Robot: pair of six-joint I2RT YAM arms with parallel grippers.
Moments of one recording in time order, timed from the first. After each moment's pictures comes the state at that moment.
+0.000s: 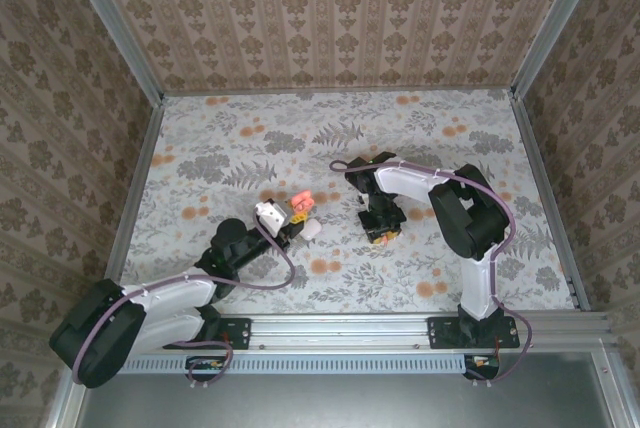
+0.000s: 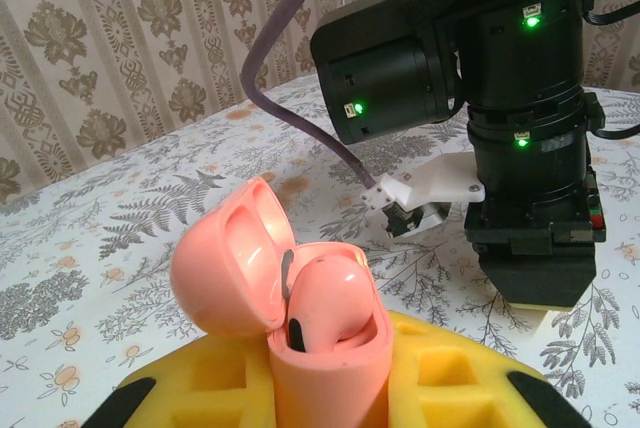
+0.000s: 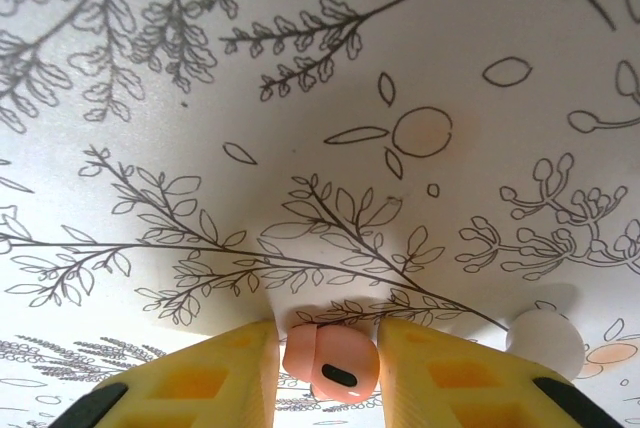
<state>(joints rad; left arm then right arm) -0.72 1.05 0.14 0.82 0.20 0.11 0.59 1.99 1.33 -1.13 -0.03 0.31</state>
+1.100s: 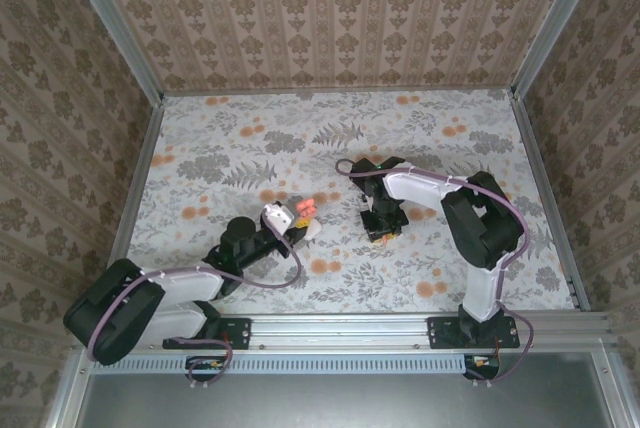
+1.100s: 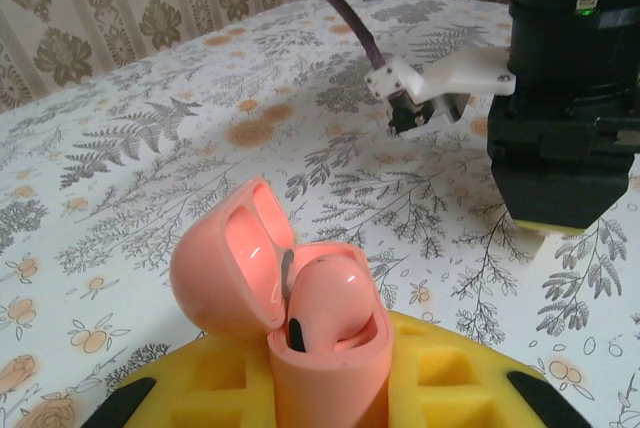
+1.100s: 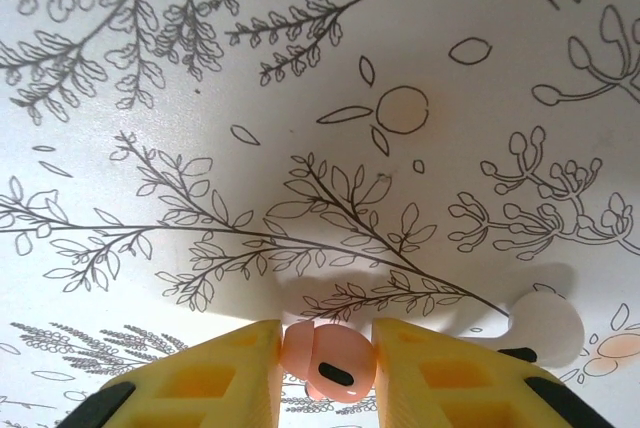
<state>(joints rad) -0.72 1.21 0.15 0.84 0.21 0.11 0.59 1.88 1.22 -1.01 -0.04 0.37</state>
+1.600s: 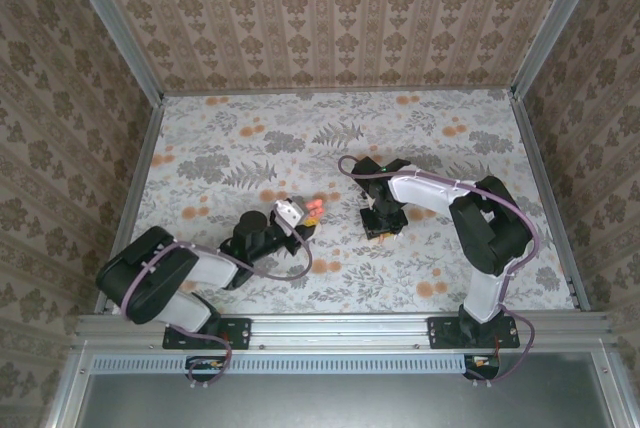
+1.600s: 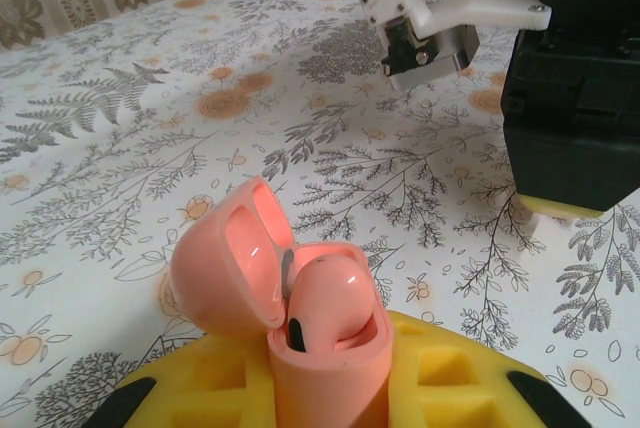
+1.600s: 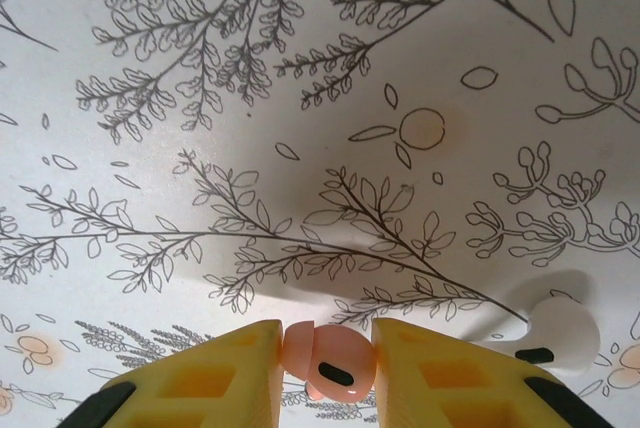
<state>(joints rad) -0.72 1.48 0.21 0.99 0.25 0.08 0.59 1.82 1.18 -0.93 -0.06 0.40</state>
